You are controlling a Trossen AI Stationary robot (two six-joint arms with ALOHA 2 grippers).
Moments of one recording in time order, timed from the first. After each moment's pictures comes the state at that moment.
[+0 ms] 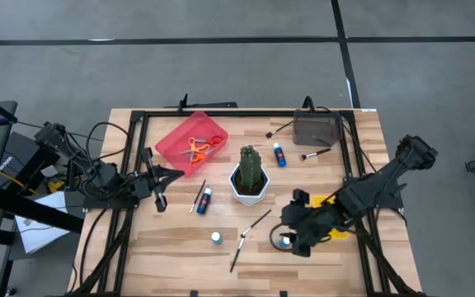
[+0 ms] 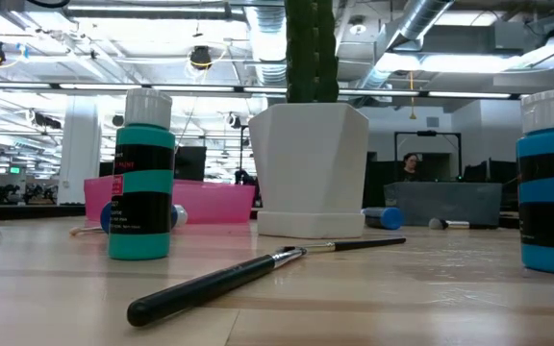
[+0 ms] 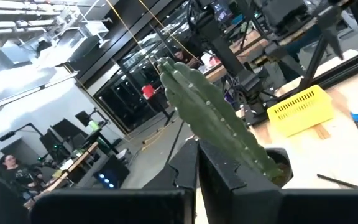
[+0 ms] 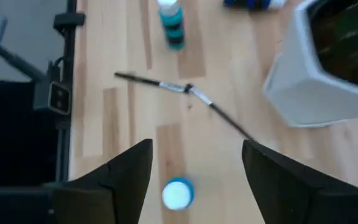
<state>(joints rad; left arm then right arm) -0.59 0.66 0.49 0.30 -0.85 0.73 0.60 1.49 1.33 -0.85 0.31 0.62</state>
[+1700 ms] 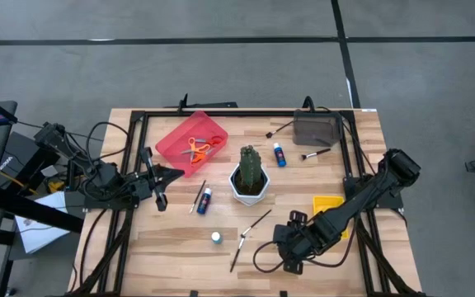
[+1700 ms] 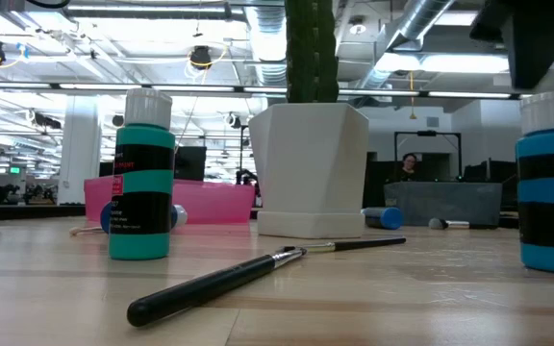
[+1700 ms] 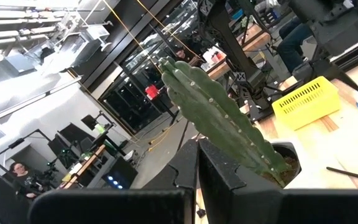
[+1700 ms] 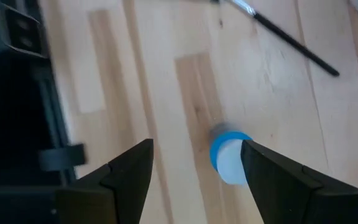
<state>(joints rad) -0.59 0.66 0.49 0.30 -0.85 0.79 0.65 1.72 1.36 -0.88 0.15 0.84</state>
